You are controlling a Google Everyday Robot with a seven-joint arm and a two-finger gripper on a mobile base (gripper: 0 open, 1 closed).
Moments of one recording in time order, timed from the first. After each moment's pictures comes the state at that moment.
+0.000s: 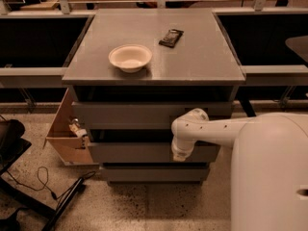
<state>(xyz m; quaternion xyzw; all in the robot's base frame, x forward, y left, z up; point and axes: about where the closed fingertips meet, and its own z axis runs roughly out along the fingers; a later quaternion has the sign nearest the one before) 0.616 -0.108 0.446 -0.65 0.75 -0.01 0.08</state>
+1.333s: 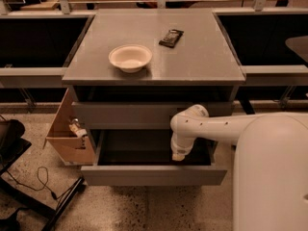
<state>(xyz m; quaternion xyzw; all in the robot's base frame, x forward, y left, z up) 0.617 -0.108 0.465 -0.65 0.75 -0.01 0.08</state>
